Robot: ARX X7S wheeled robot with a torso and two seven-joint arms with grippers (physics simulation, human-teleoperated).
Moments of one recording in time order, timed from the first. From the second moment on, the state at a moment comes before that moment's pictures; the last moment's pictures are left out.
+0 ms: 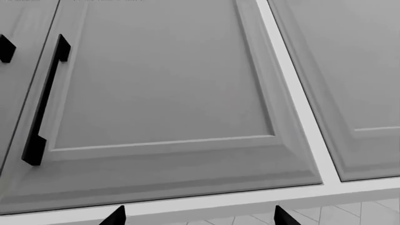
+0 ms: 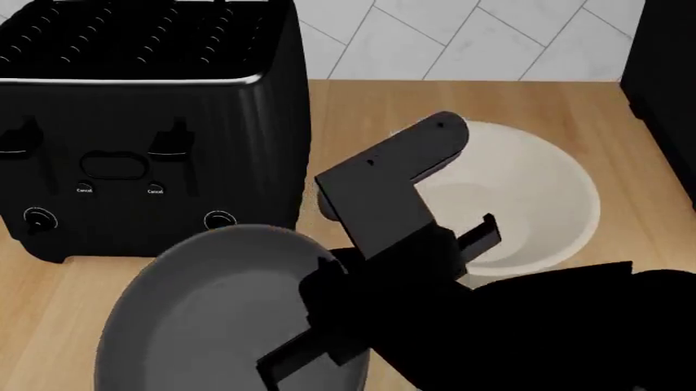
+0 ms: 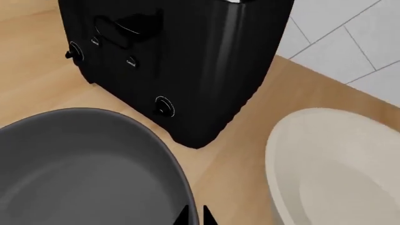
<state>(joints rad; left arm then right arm) -0.97 -0.50 -0.09 0.74 -0.70 -0.78 -0.25 1.10 0.52 -0.50 -0.33 1.57 1.32 0.68</state>
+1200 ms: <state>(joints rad) -0.99 -0.53 -0.12 0.79 -0.77 -0.82 -0.29 1.24 0.65 -0.38 0.03 1.40 1.09 0.69</state>
